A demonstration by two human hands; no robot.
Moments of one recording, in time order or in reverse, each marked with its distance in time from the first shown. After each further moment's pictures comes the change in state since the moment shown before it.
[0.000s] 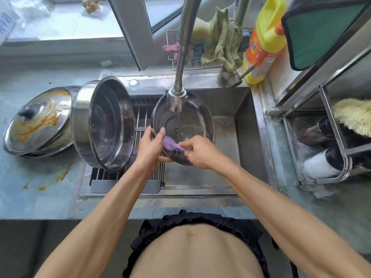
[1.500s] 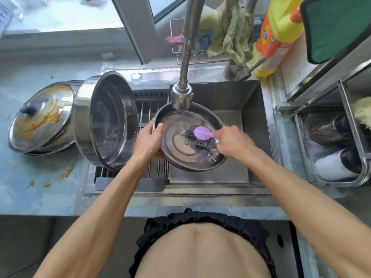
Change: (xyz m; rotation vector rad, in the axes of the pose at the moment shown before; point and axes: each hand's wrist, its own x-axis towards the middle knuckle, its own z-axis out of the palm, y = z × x) left_hand 0.007 0.018 -0.015 0.311 -0.024 0.046; right_hand 0.009 0.046 -0.042 -0.358 0.040 0.084
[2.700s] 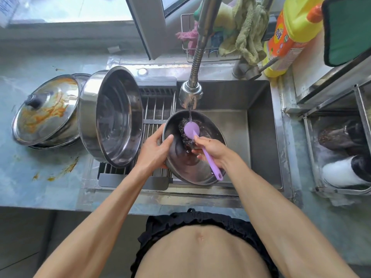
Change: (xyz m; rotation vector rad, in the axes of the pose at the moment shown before) left_hand -0.008 -0.029 -0.003 0.040 -0.068 0.018; right_hand 0.050 -0.028 0.080 1.440 -0.356 0.281
